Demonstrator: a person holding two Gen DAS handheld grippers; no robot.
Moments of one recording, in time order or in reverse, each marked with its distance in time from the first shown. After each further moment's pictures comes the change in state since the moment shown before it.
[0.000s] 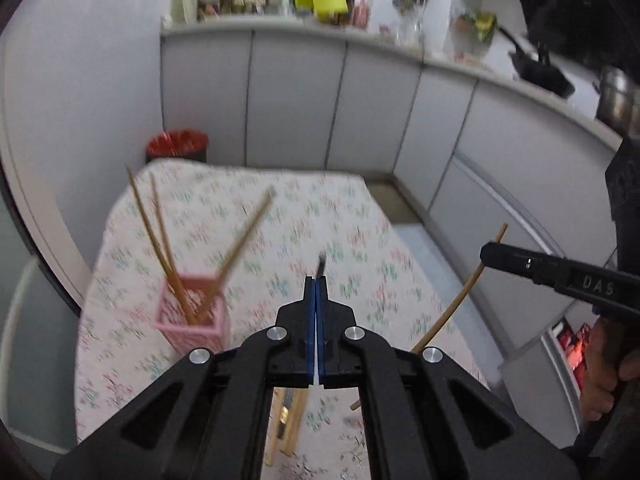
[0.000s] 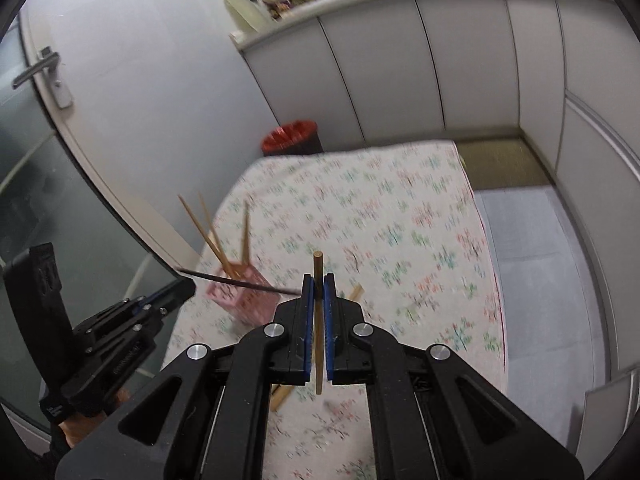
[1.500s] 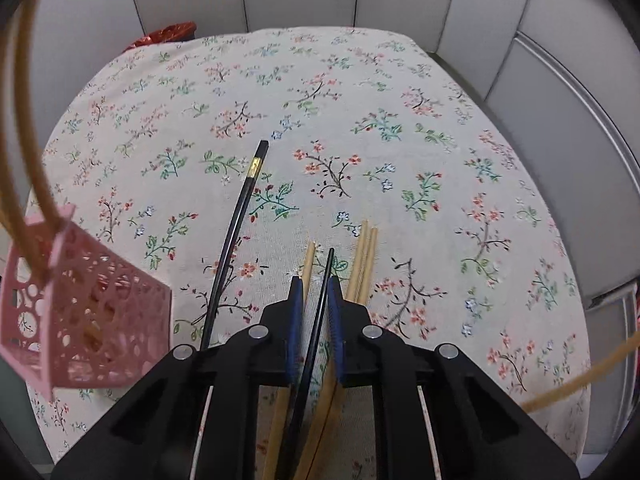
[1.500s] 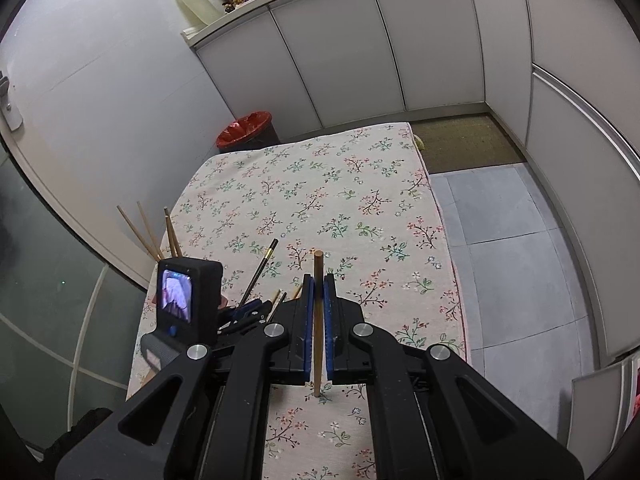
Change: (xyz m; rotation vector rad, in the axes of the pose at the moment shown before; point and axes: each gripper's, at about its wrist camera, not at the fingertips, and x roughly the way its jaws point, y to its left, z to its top) left arm 0.232 0.000 -0.067 0.051 0.469 0.127; right arm 0.034 -0.076 -0.005 0.103 0.094 -0.112
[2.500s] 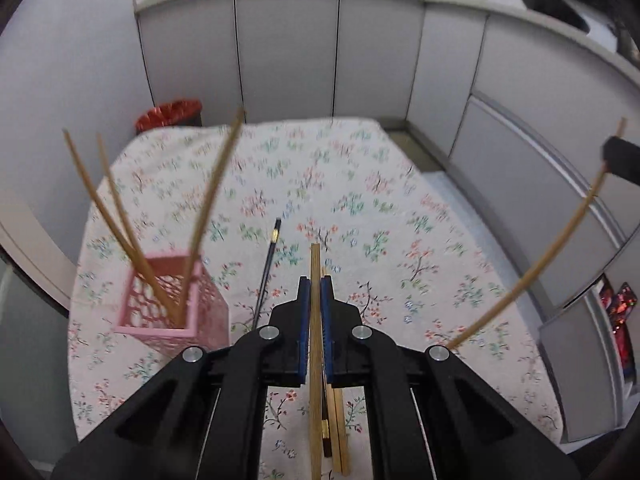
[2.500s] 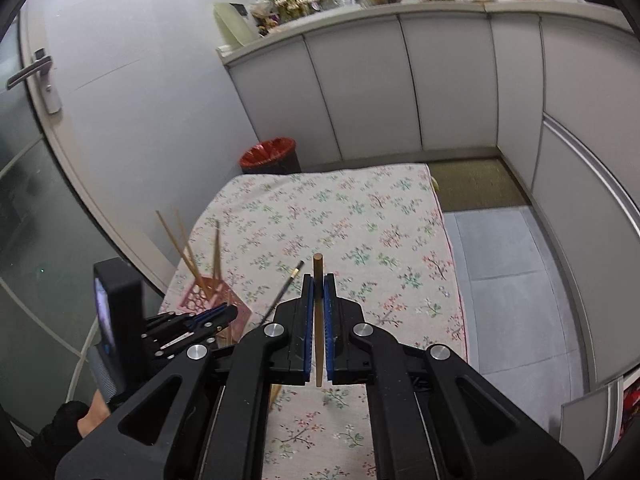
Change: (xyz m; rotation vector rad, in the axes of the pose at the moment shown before) left arm -0.151 0.011 -0.033 0.056 -0.304 -0.060; right arm -0.051 0.043 -0.005 -0.110 -0.126 0.023
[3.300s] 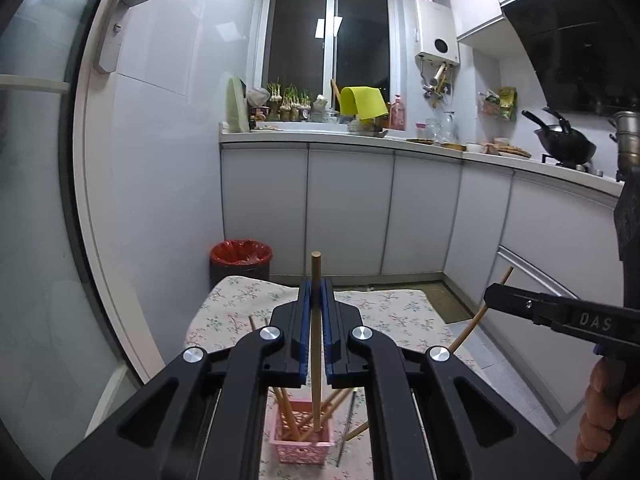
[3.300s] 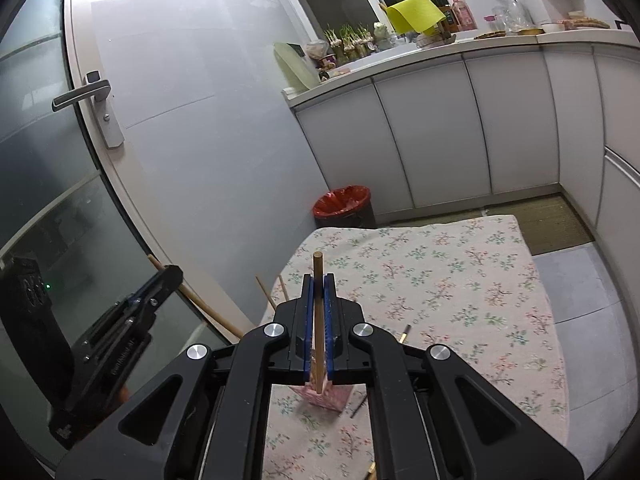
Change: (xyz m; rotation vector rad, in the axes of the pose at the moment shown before) left arm -0.139 0.086 0.048 -0.093 -0.506 0.144; right arm 0.028 0.105 0.039 0.008 -0.162 0.204
